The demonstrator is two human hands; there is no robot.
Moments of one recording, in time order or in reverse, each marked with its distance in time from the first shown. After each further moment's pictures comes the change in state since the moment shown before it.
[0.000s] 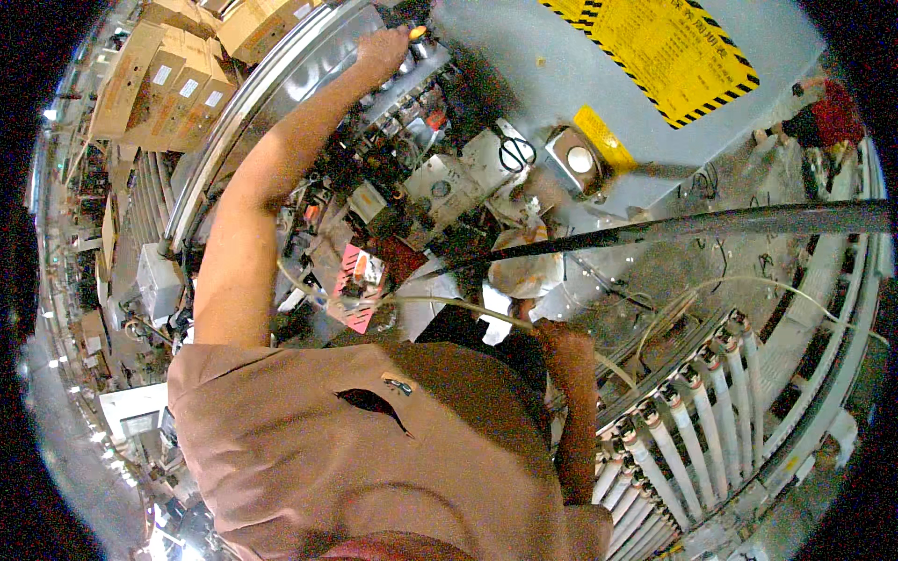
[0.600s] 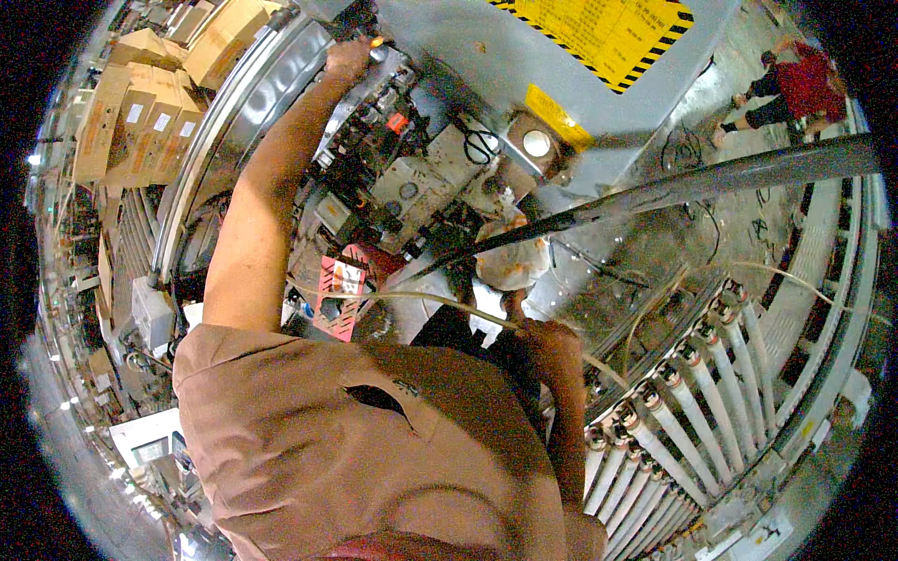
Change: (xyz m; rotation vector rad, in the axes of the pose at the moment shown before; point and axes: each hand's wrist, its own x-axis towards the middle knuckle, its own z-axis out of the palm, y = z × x) left_hand 0.066 0.002 0.088 0.111 -0.057 0.042; right_hand -0.022 0.013 -0.004 0.017 -0.018 0.131
